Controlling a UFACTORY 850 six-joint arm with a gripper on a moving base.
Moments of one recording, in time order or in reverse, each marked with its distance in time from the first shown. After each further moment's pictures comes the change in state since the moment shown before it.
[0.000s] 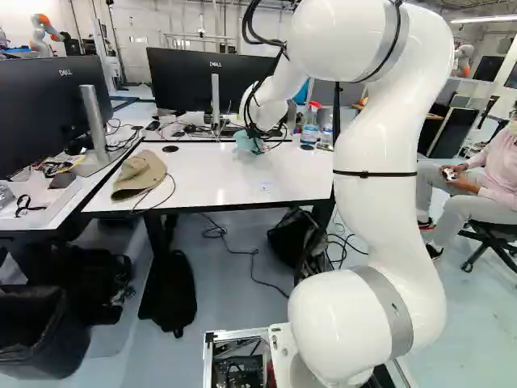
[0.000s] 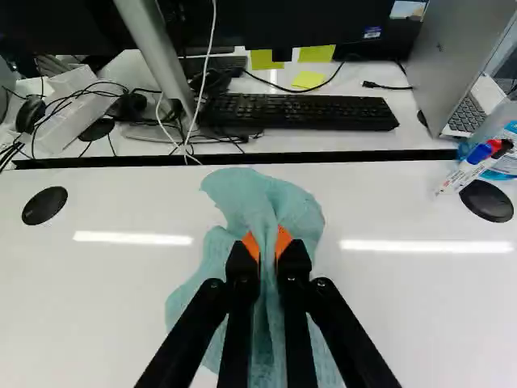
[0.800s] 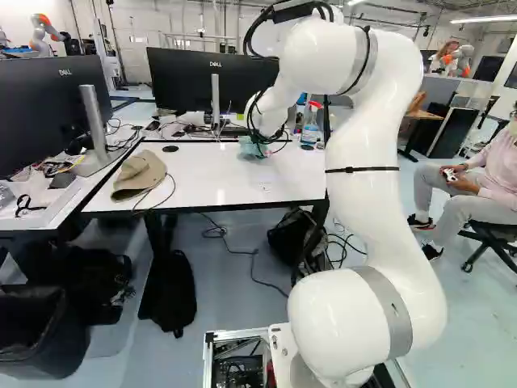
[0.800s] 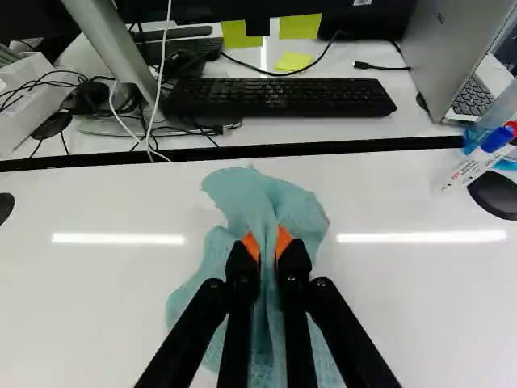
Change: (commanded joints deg) arm -1.5 -7.6 -5.3 0.0 0.0 0.0
